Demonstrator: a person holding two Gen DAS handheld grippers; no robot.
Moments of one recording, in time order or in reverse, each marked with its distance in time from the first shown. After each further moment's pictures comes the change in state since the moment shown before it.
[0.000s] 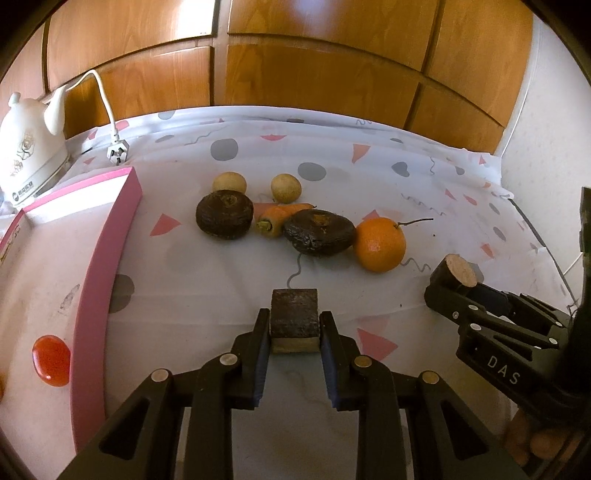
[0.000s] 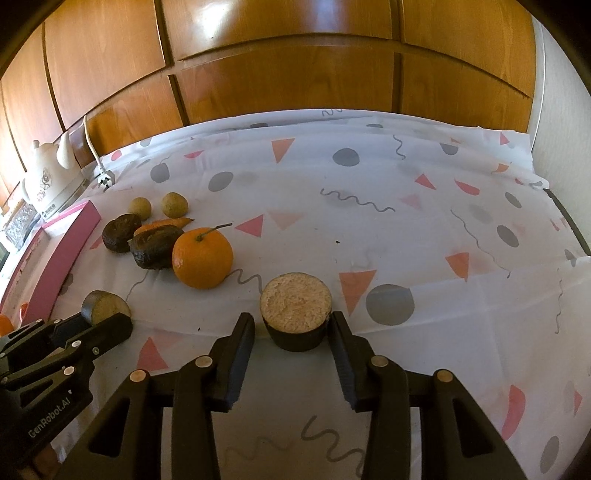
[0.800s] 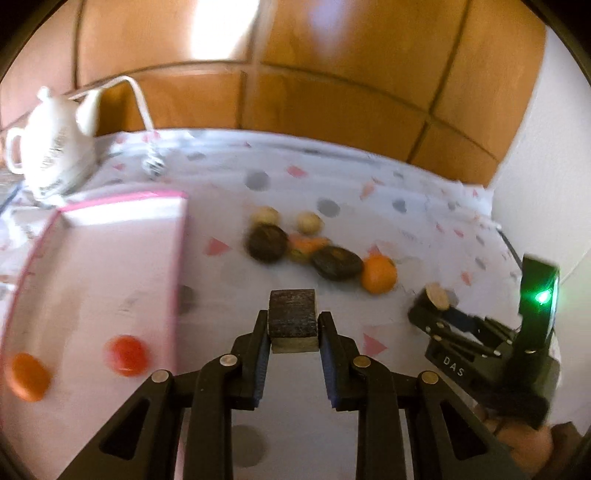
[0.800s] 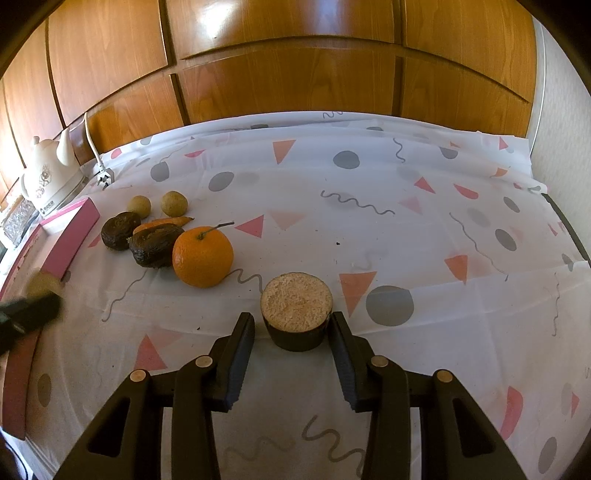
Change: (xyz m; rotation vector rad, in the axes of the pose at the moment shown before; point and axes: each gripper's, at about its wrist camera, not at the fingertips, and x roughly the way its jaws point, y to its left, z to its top) left arm -0.065 0.039 0.017 -0.088 -0.043 -0.024; right arm -0.001 0.001 0.000 -0.016 -0.005 -0.011
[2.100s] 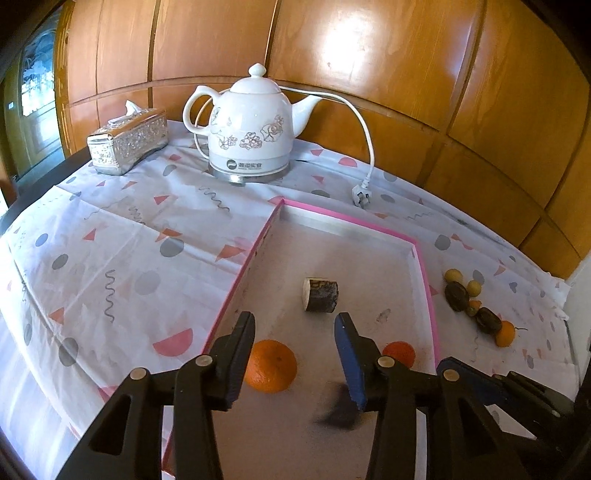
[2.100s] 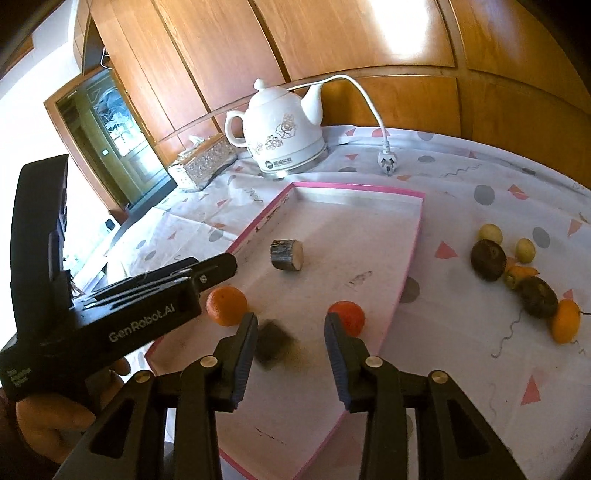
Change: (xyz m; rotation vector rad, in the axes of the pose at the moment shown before) left arm -0.083 0.158 -0.026 -0.302 -0.100 0.305; right arm -0.056 0.221 0.003 -0.305 0.068 0.588
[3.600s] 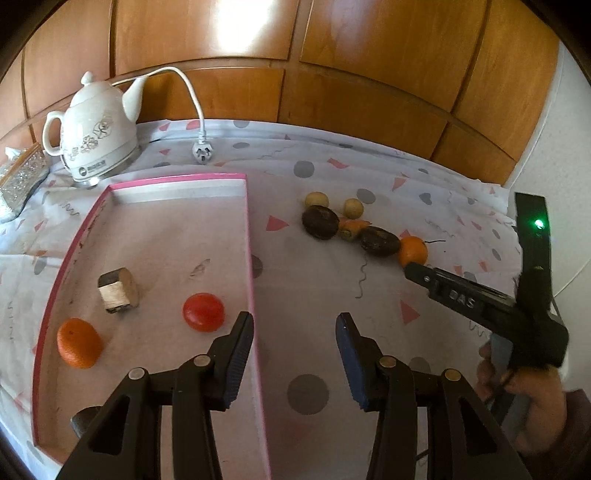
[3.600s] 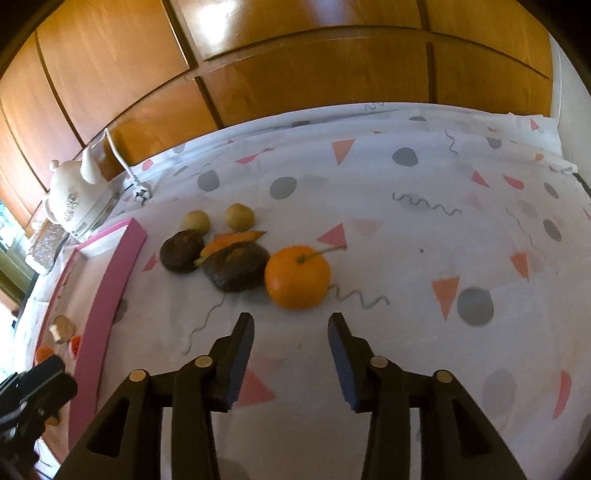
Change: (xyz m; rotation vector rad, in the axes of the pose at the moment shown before) left arm 0.016 -0.135 -0.040 0.293 0.129 -0.234; right arm -0.050 -0.193 -0.038 0.390 -0.067 -0.428
